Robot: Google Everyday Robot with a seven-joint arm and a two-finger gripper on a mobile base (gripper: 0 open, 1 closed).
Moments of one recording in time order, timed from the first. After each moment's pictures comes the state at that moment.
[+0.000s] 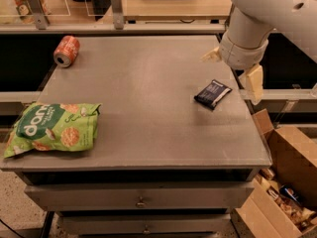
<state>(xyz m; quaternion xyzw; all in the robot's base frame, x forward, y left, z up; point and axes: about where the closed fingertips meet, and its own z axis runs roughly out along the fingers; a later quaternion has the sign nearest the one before) 0.599 -0.198 0.865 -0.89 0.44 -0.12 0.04</state>
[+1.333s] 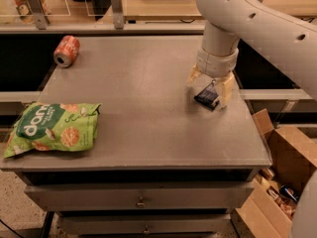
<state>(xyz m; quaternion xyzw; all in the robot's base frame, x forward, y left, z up) 0.609 -0.157 0.820 -0.92 0.38 -0.05 0.01</state>
